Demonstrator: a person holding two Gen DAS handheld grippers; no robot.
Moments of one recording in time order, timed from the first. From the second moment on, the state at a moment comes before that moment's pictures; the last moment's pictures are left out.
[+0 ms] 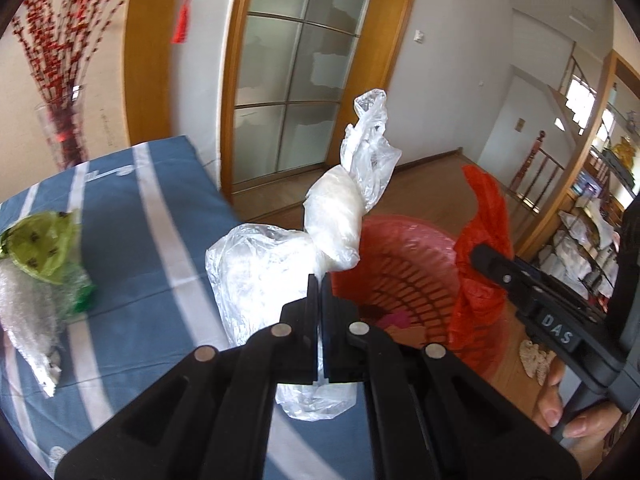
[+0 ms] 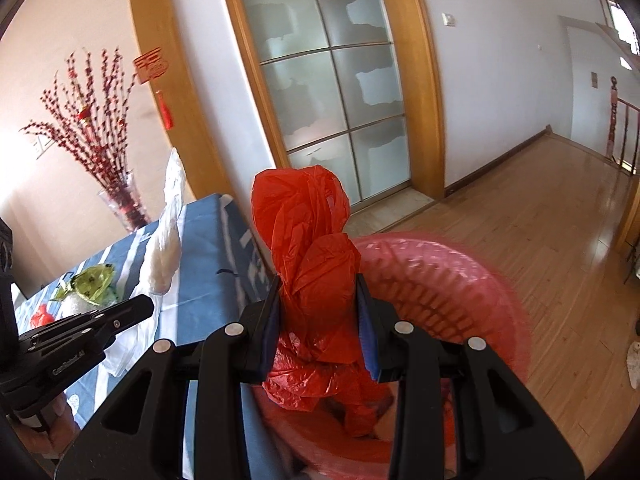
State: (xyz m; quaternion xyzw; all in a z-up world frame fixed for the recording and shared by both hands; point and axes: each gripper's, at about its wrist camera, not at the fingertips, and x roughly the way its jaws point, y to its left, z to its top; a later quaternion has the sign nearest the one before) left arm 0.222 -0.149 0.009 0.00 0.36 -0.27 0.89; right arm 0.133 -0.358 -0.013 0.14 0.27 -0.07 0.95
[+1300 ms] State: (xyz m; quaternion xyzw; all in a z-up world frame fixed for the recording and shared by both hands) left arm 0.227 -0.188 -0.032 0.02 0.40 -0.28 0.87; right arm 0.119 -0.416 -0.031 0.15 0.26 -0.14 0.94
